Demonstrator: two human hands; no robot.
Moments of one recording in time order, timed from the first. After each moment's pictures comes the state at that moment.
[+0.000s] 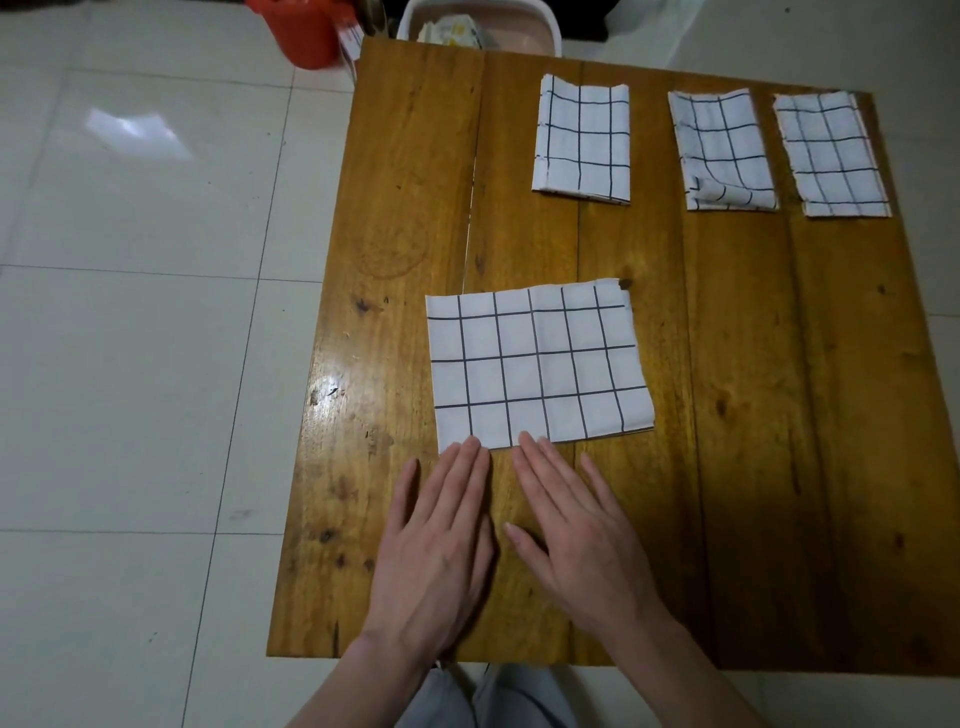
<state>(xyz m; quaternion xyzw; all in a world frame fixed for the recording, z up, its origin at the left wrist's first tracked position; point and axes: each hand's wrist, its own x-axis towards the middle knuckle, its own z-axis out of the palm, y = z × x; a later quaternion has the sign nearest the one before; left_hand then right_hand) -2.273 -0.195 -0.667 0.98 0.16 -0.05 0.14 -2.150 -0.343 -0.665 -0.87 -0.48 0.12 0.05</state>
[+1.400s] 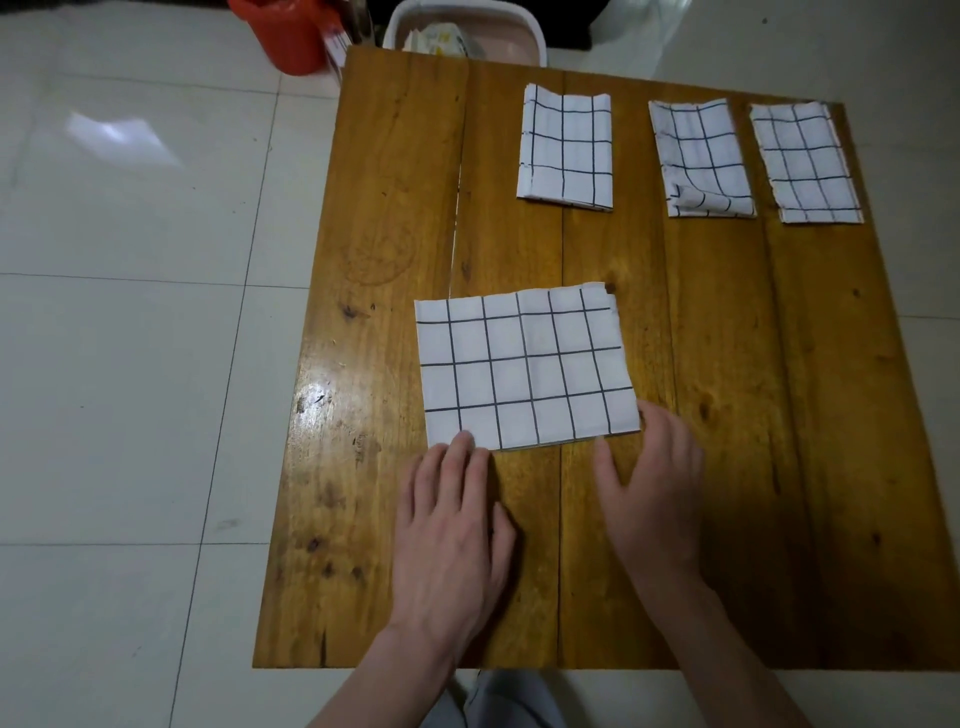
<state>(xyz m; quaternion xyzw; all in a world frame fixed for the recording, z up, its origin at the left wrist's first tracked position) -2.244 -0.212 -0.652 0.96 0.25 0.00 0.16 -2.099 -0.346 -0.648 -0.97 -0.13 0.04 0.18</state>
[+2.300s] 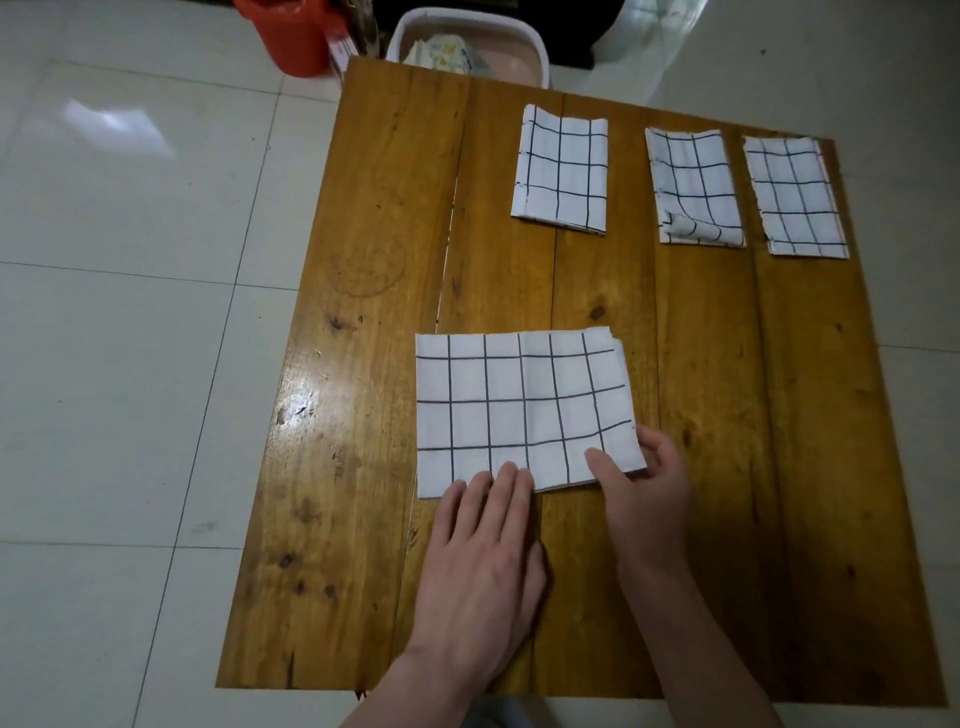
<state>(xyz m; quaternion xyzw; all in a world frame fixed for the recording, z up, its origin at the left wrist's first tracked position) -2.222 -0.243 -0.646 0.97 0.17 -0.05 0.17 -2.083 -0.329 -0.615 -0.82 0.12 0.16 0.54</state>
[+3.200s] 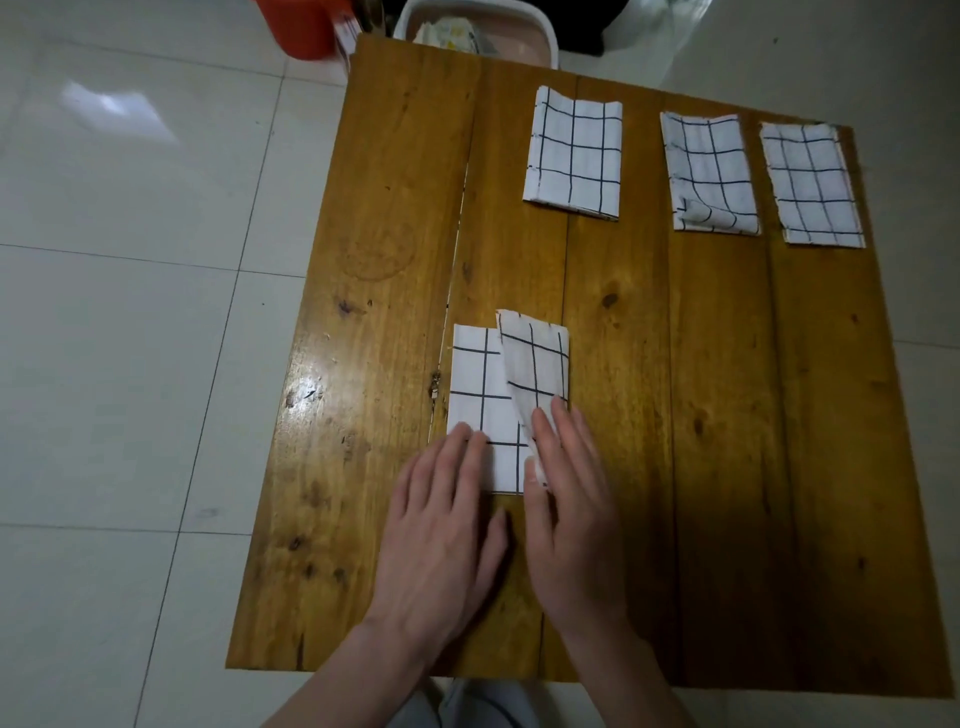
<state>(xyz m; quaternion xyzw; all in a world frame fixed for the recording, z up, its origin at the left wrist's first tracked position) -2.241 -0.205 -0.651 0.95 0.22 -0.02 0.21 -2.146 -0.313 -0.637 -0.90 -0.28 0.07 0.33</state>
